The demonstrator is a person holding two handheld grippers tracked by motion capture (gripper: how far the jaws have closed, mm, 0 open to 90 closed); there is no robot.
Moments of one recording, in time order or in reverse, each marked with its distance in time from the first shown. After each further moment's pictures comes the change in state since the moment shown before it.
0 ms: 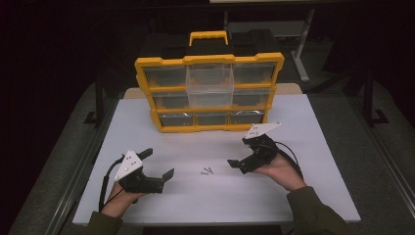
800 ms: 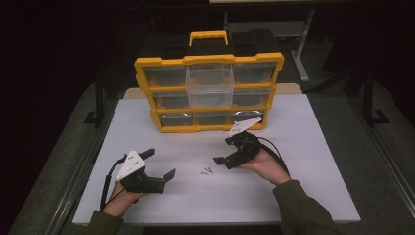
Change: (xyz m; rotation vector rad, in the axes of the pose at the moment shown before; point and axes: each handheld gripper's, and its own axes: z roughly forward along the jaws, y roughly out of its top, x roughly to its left) left arm -0.002 0.000 0.004 0.014 -0.011 -0.003; right arm 0.009 0.024 0.034 0.045 0.073 -0.033
